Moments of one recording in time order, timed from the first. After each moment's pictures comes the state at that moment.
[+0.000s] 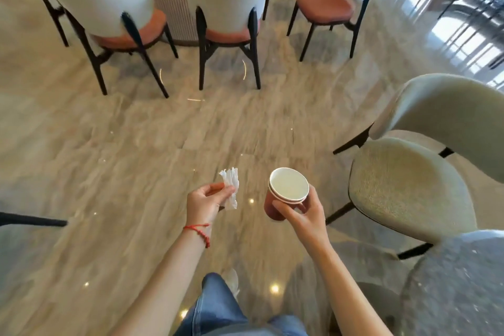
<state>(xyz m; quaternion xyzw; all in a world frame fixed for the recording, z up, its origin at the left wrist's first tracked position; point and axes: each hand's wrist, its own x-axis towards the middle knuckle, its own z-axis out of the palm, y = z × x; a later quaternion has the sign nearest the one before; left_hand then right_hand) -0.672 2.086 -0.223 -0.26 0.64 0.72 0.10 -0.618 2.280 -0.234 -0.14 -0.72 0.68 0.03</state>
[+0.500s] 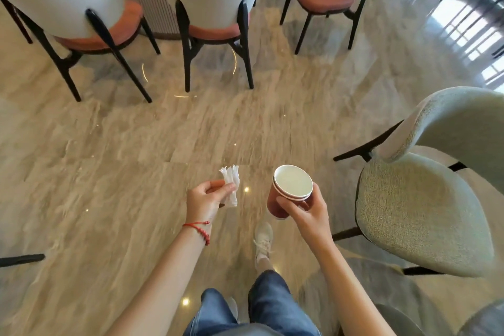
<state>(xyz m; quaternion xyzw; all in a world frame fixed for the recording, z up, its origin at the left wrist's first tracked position) -0.855 2.114 -0.248 -0.25 0.65 0.71 0.13 -0.790 2.310 -0.259 -0.18 -0.72 0.67 0.04</state>
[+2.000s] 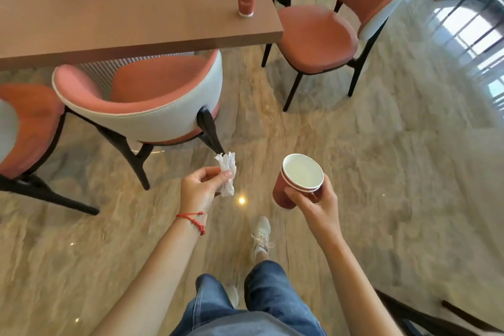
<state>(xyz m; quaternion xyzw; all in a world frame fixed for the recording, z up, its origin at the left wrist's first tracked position) -1.601 2.332 -0.314 -0.19 0.69 0.69 0.14 -1.514 2.532 -0.325 -0.22 -0.70 0.67 0.09</state>
